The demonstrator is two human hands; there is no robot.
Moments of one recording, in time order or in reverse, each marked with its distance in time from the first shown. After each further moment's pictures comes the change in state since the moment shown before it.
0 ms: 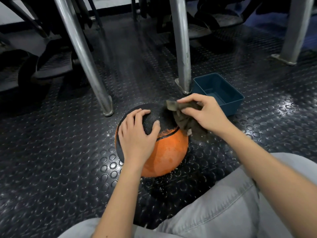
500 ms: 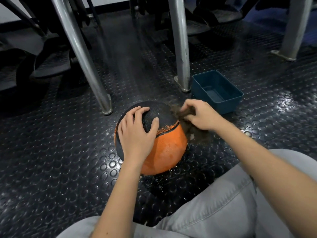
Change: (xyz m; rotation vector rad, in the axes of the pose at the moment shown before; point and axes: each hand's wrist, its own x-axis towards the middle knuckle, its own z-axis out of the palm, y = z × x) left_hand 0.002 0.002 0.001 0.013 -0.019 -0.002; right_hand 0.004 0.019 0.001 -0.425 -0.223 0.196
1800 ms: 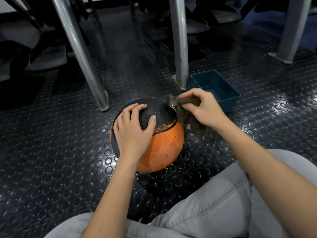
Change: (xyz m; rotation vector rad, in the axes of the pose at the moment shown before) left_hand -0.002 -0.004 0.002 0.017 0.018 0.008; right_hand -0.007 -0.009 -0.008 0.323 0.287 -0.113
